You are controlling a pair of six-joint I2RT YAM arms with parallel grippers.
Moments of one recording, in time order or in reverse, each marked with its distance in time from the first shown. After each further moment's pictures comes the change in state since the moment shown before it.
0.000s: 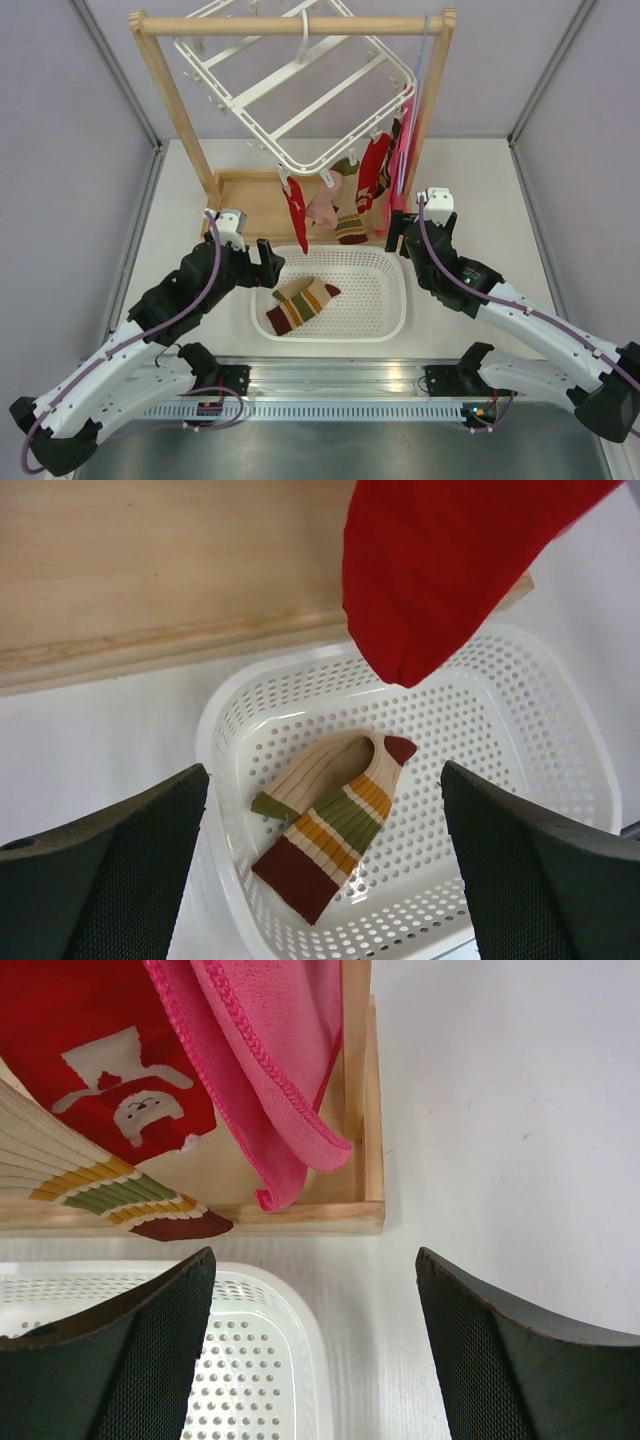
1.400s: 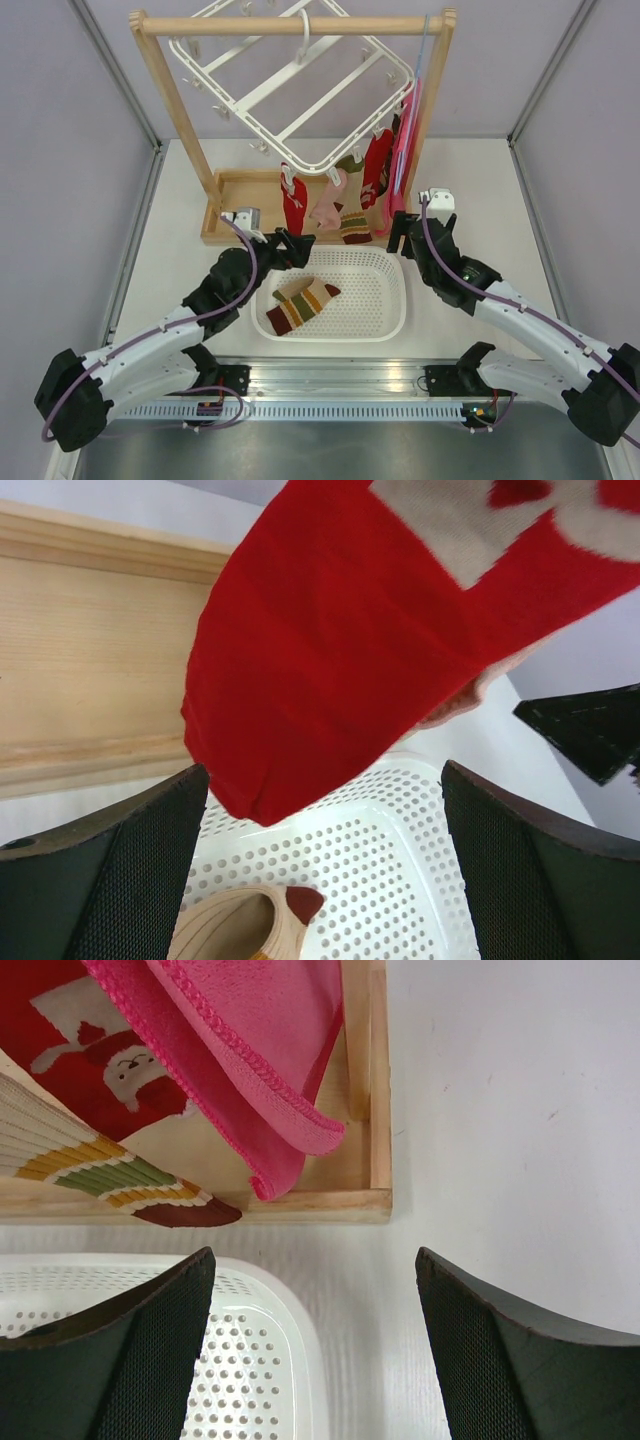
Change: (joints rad) left arm -0.006 0.177 -0.331 0.893 -0.018 -0.134; right arm -0.092 0.009 -0.061 0.051 -0.129 0.006
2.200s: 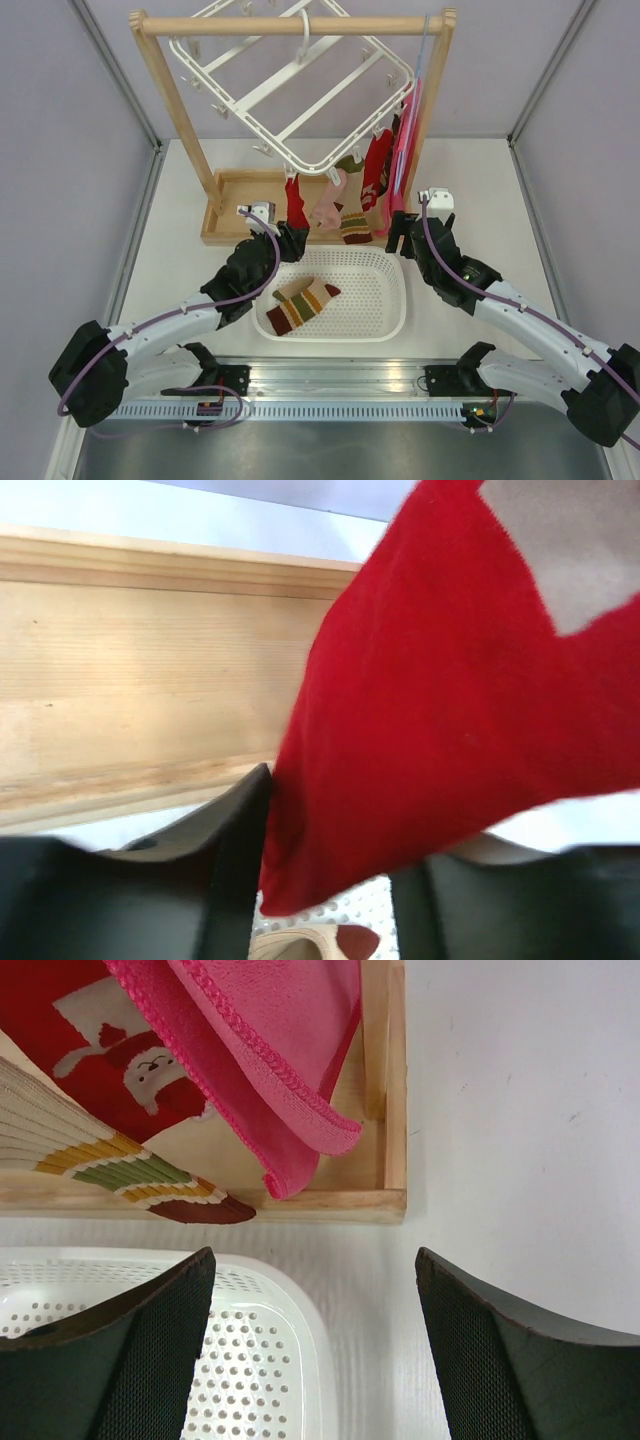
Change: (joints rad) left arm -0.002 0.217 0.039 0.128 -0.067 0.106; right arm -0.012 0.004 -0.005 0.021 -0.047 -0.003
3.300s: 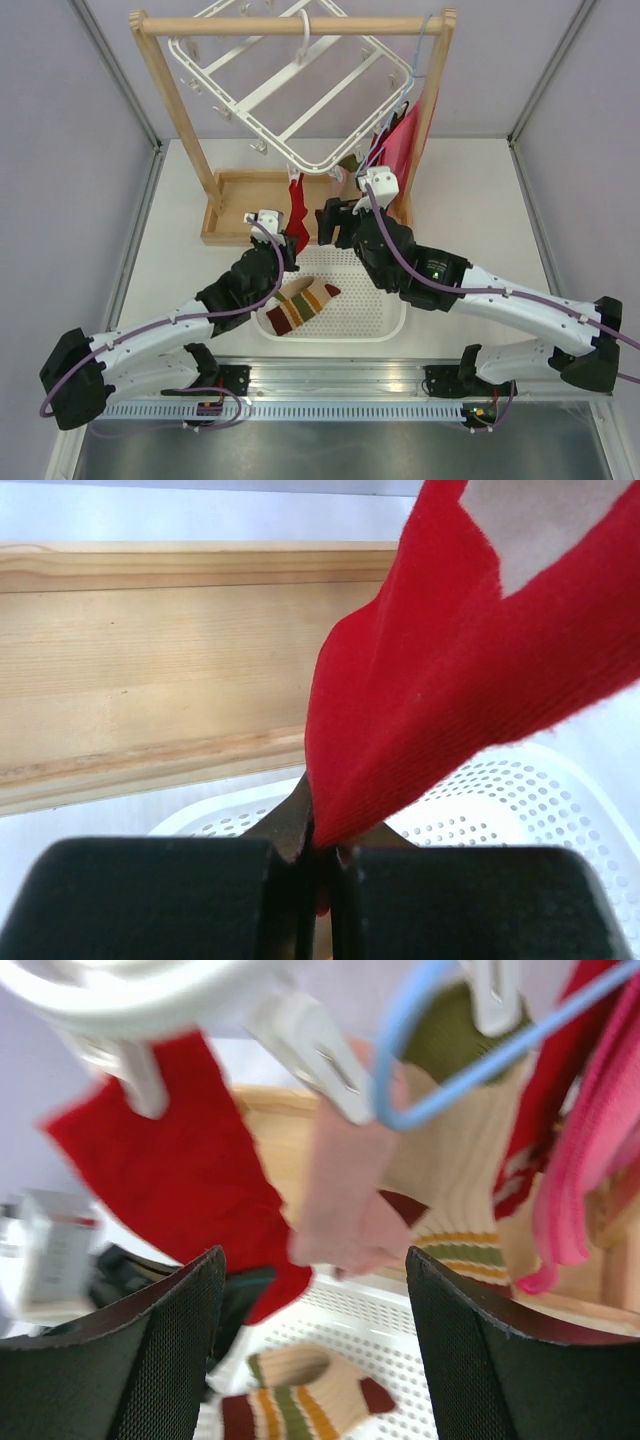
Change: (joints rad) left arm -0.138 -0.084 0.048 -0.203 -0.214 0.123; right arm 0.452 0.219 0.450 0.027 0.200 -0.013
